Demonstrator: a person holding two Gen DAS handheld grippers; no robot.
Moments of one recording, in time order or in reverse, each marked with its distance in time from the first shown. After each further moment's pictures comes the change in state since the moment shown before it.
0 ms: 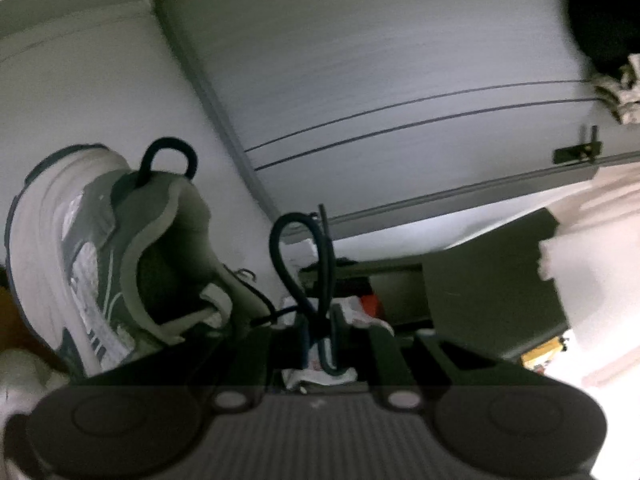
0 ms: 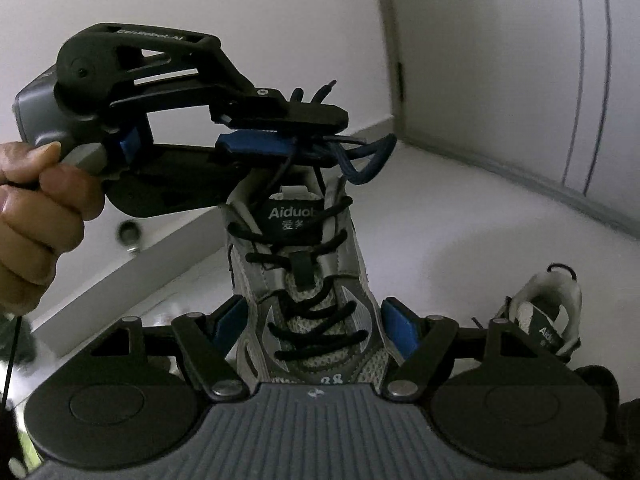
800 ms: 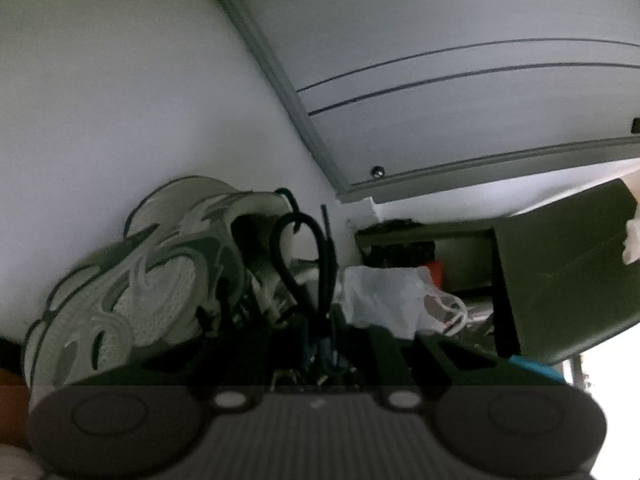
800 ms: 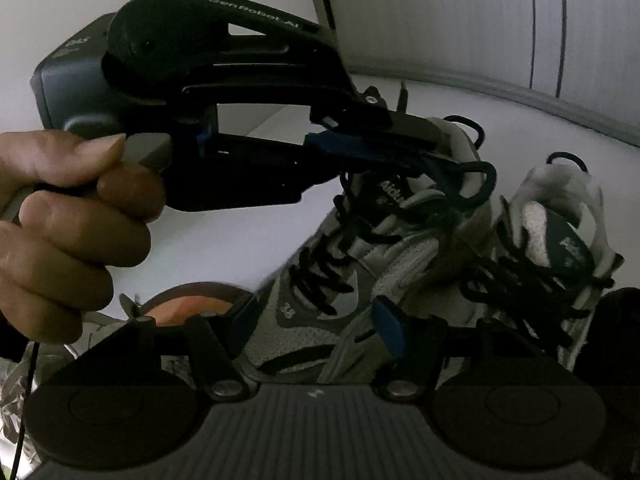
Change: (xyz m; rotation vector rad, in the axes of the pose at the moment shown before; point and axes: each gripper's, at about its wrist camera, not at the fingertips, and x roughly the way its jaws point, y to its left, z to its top) left arm 0.106 0.071 0.015 -0.001 0.133 0.109; right arm 0.086 -0.026 -0.033 0.152 0.122 -0.103
